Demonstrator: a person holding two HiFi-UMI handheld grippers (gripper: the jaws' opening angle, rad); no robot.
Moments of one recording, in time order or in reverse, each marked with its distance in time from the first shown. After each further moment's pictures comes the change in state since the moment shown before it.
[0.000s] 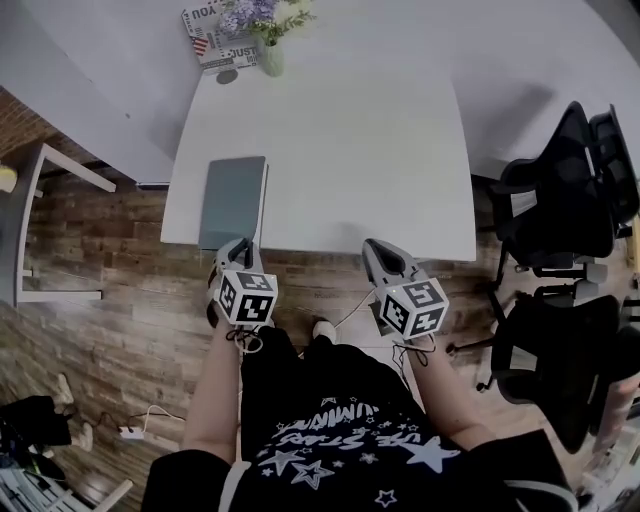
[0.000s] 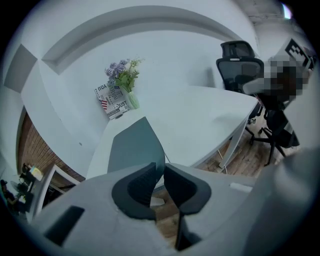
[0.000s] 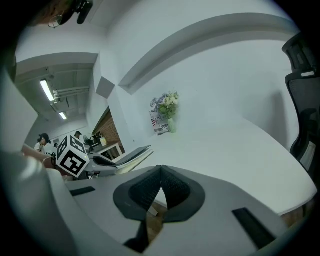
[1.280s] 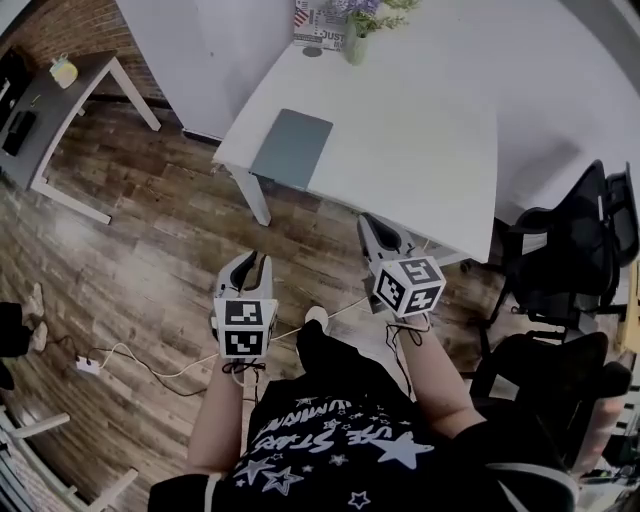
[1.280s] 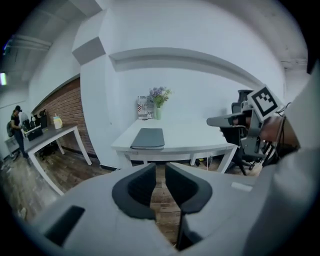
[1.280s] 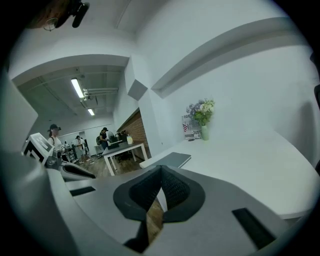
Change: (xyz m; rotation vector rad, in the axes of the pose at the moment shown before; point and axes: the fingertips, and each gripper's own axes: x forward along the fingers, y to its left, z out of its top) left arm -0.200 -0.051 -0.092 -0.440 -0.219 0.082; right arm -0.033 0.128 -0.003 -0.161 -0.061 0.249
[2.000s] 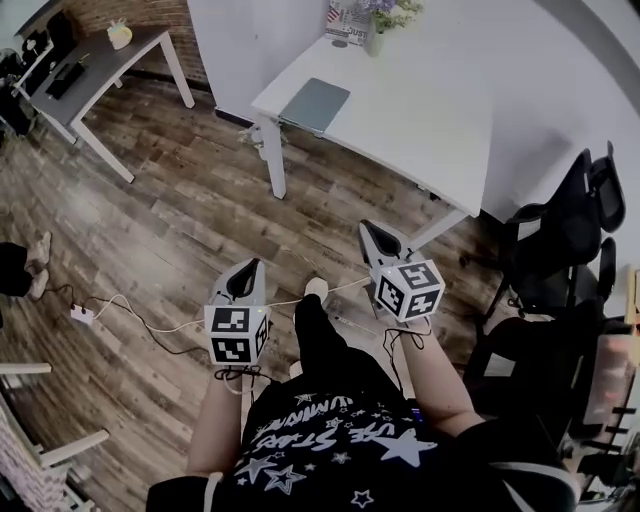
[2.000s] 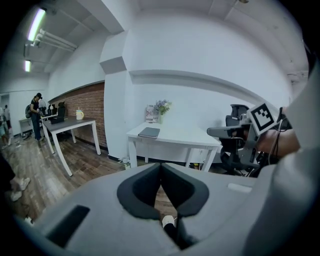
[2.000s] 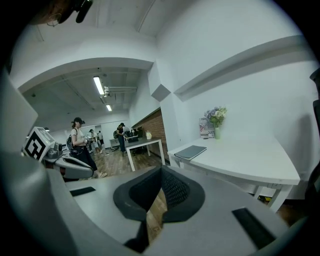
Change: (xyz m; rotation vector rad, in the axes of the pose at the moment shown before) left arm -0.213 -0.081 -0.095 -0.155 -0.092 0.072; right arm -0.181 0.120 -0.053 -0.105 0.029 0.130
